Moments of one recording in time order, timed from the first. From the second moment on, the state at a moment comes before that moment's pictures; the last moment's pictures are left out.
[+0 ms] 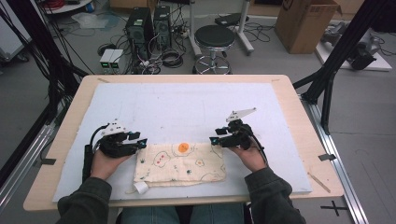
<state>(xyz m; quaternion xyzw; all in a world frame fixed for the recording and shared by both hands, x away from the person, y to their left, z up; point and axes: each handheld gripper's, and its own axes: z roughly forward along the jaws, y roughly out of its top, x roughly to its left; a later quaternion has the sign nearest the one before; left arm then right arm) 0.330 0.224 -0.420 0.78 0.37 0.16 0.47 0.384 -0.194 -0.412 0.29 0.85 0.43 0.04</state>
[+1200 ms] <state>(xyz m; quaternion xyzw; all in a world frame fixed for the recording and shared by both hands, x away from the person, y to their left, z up) 0.343 0.211 -0.439 0.82 0.38 0.14 0.40 0.386 -0.202 -0.431 0.31 0.87 0.39 0.03</state>
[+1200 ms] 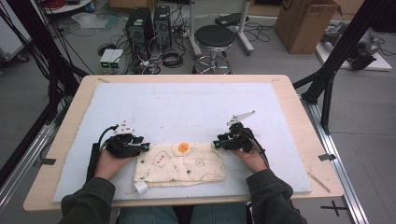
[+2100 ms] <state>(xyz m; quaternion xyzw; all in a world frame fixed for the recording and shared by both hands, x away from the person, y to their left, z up) 0.337 0.209 -0.439 0.83 0.36 0.14 0.39 0.384 -0.205 -0.437 0.30 0.87 0.39 0.01</state>
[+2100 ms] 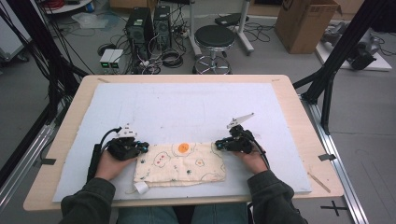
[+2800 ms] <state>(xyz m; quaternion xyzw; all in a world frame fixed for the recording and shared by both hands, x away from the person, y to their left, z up) 0.336 0.212 -0.432 0.81 0.37 0.18 0.41 0.385 -0.210 -0.432 0.31 0.86 0.40 0.02</state>
